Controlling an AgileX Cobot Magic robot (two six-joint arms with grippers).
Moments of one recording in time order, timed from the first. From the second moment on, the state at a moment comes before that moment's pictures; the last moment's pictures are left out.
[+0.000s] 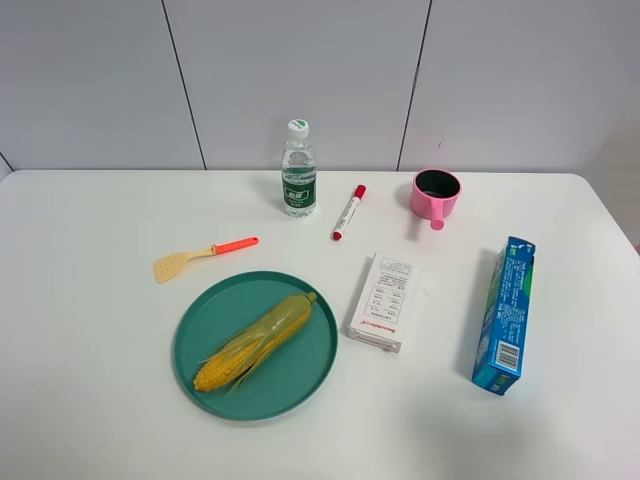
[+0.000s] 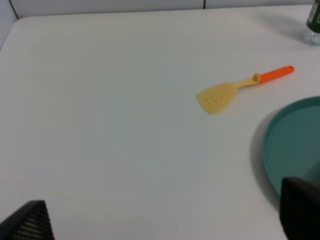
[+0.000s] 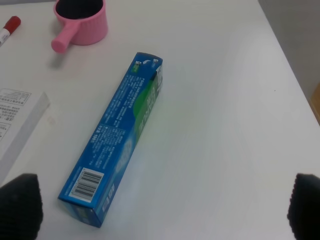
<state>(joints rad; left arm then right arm) 0.11 -0.01 -0.51 -0.09 1.05 0.08 -0.07 0.00 -0.50 -0.02 1.06 0.01</state>
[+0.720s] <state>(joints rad) 0.11 -0.01 -0.51 -0.09 1.05 0.08 -0.07 0.00 -0.50 -0.02 1.06 0.01</state>
